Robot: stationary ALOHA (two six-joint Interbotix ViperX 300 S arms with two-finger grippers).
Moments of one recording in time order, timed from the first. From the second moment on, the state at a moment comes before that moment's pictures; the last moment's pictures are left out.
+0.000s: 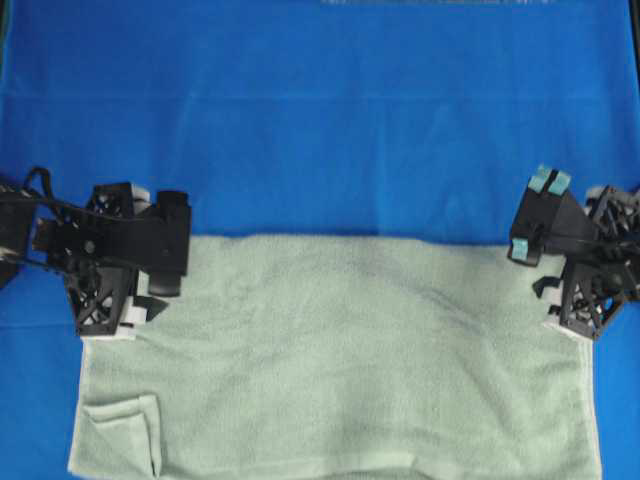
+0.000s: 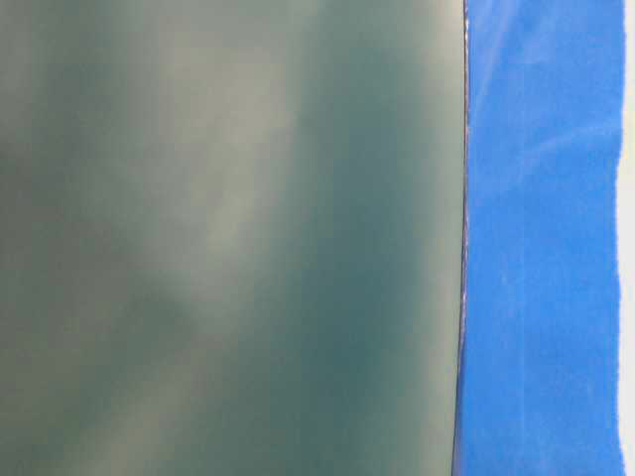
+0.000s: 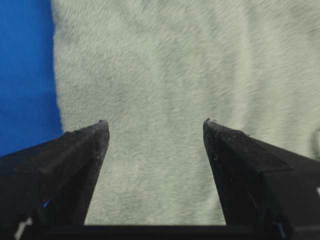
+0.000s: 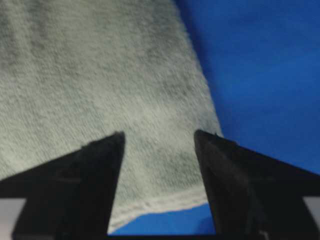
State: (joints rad) left arm -0.17 -0.29 0.83 0.02 0.62 -0.18; right arm 0.32 -0.46 0.96 -0.27 0.86 0.90
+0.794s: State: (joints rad) left arm -0.08 -0.12 0.98 0.08 0.43 -0.19; right arm 0.20 -0.29 1.11 -0.30 0.55 0.89
